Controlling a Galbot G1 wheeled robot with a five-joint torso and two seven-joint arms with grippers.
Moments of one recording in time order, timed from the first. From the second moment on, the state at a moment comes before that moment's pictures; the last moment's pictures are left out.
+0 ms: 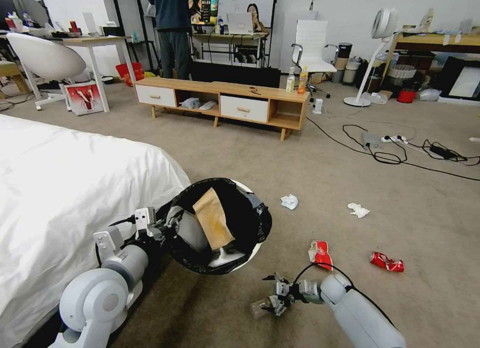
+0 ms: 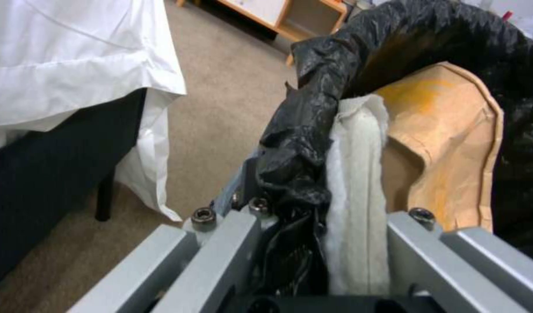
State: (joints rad) left arm 1.18 -1.28 -0.58 -2.19 -0.83 0.70 -0.19; right arm -0.64 1.28 0.05 0.69 -0.37 0.48 -0.84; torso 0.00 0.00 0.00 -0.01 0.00
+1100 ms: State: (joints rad) left arm 1.18 -1.28 -0.58 -2.18 -0.82 0.69 -0.18; right arm -0.70 1.28 0.06 0.69 -0.37 0.48 -0.80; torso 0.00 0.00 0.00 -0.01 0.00
